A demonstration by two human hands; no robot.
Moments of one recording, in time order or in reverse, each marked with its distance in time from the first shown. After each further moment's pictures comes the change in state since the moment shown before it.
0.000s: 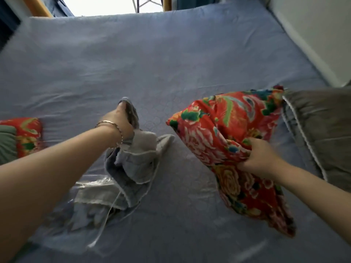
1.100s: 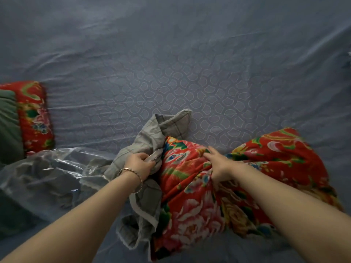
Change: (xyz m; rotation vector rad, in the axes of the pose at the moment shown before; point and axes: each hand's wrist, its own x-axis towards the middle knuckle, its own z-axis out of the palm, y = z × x) left_hand -0.042 -0.065 0.193 -0.425 -0.251 -0.318; right_hand 0.089 0.019 0.231 -0.117 -0.772 -0.033
